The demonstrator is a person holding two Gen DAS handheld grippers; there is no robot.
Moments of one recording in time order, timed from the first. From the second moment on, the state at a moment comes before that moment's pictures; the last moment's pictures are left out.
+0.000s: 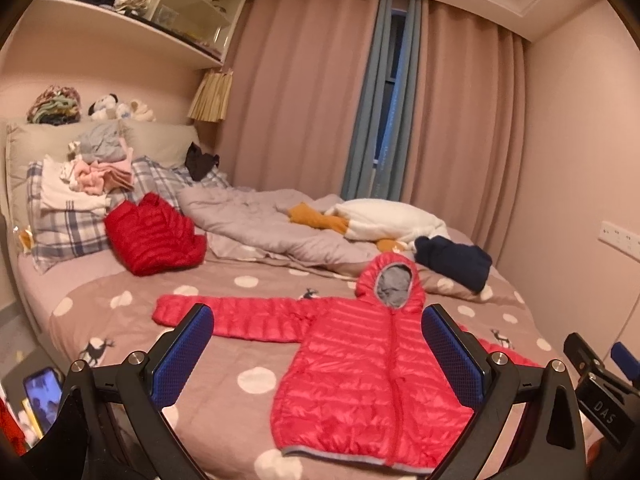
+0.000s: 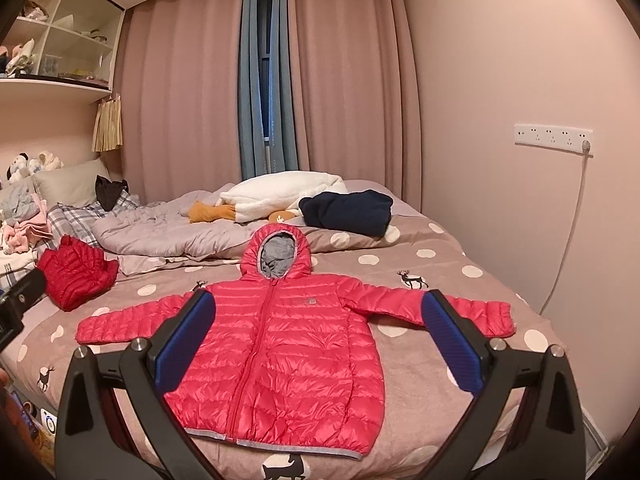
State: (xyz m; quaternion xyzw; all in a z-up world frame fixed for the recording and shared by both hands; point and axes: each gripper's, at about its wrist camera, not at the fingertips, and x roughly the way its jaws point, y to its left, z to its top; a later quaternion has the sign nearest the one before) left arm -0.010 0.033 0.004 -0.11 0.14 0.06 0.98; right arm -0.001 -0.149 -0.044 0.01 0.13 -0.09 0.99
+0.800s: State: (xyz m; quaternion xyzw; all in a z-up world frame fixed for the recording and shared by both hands) left arm -0.009 0.035 0.000 -0.10 0.16 0.06 0.98; right arm 0.015 -0.149 -0.051 0.01 0.16 -0.08 0.98
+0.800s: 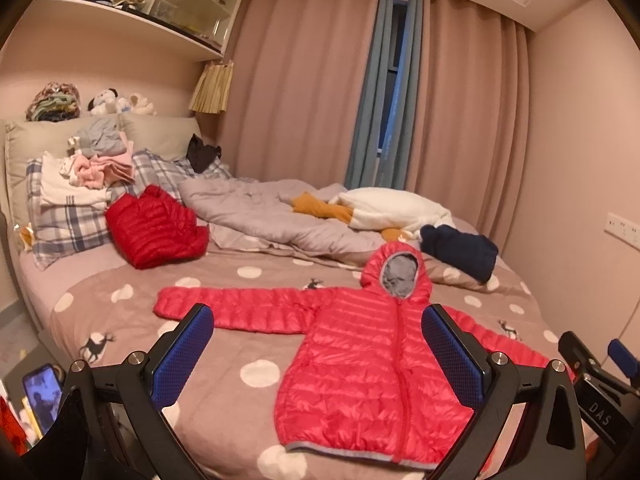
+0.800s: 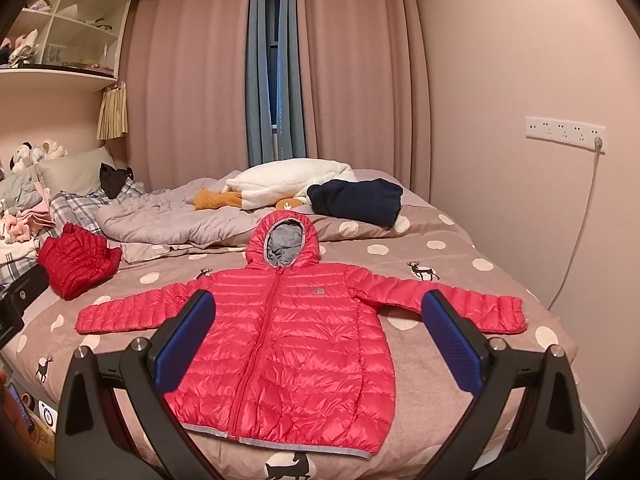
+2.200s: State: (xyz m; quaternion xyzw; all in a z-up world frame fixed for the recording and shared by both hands) left arm -0.020 0.020 0.005 -0.08 0.14 0.05 0.99; right arm 0.003 -0.153 -0.044 0.01 0.14 -0.08 0.99
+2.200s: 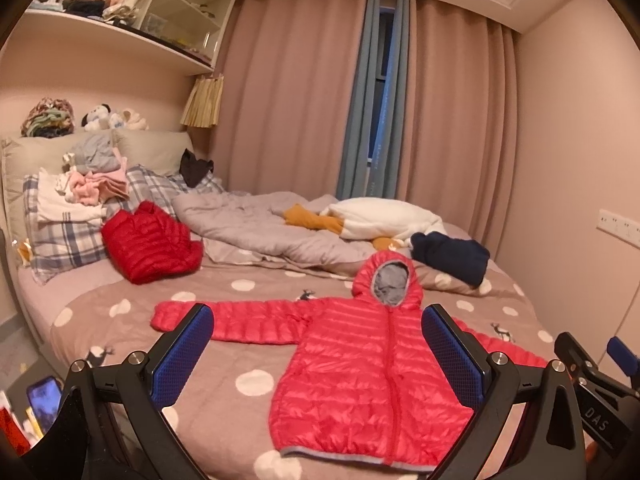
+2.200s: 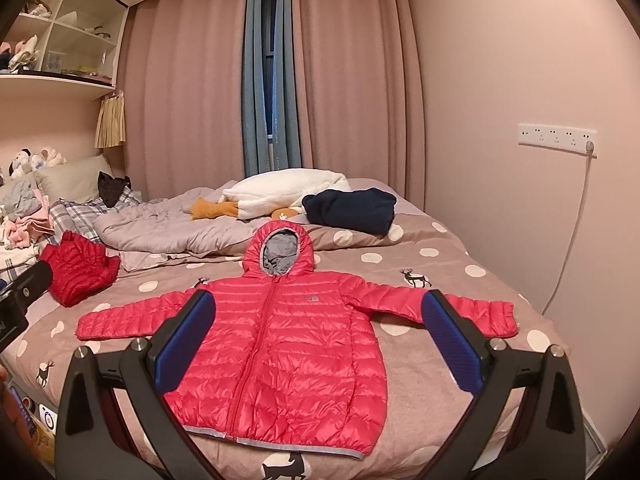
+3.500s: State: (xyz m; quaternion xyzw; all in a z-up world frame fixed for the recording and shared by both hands) left arm -0.029 0.002 0.015 -0.06 0.12 0.02 0.99; right arm -0.011 -0.168 -0.040 0.02 0.13 -0.09 0.99
